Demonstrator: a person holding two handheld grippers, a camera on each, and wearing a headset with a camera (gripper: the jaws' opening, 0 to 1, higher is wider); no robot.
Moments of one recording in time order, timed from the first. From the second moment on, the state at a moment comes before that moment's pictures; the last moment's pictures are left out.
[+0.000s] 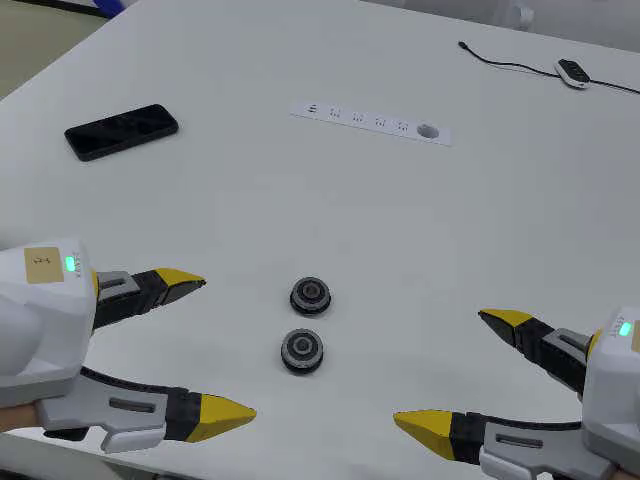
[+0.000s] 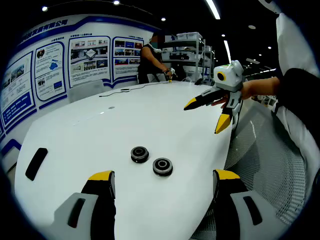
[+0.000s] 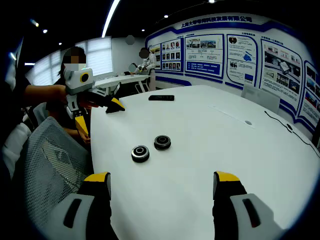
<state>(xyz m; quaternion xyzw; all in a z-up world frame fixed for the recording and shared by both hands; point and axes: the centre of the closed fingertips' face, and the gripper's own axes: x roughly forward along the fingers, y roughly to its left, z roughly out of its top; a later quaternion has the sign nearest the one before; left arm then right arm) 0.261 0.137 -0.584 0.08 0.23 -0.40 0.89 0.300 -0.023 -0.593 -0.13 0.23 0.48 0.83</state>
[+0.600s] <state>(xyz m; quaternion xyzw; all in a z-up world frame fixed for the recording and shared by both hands) 0.259 0.139 -0.588 0.08 0.24 -0.40 0.88 0.298 -0.025 -0.598 -0.10 0.24 0.48 0.83</state>
